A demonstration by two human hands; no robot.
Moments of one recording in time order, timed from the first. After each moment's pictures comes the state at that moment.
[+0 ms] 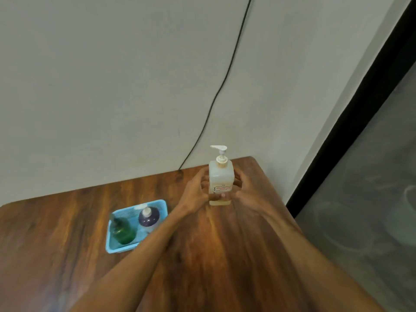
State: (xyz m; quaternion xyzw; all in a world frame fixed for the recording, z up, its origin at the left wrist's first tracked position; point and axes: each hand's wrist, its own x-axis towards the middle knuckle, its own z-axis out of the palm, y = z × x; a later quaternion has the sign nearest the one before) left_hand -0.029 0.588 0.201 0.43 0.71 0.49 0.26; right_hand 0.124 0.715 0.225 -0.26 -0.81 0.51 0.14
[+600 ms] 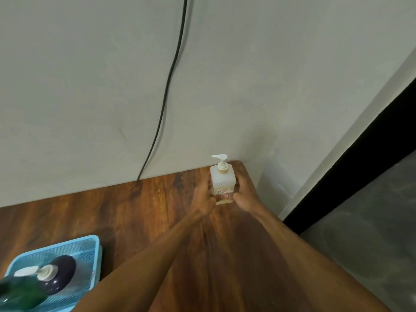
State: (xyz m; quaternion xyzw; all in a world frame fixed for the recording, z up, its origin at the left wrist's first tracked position) left_hand -0.052 0.840 0.037 0.37 0.74 0.49 0.28; right_hand 0.061 0.952 0.053 -0.28 -0.82 0.45 0.19
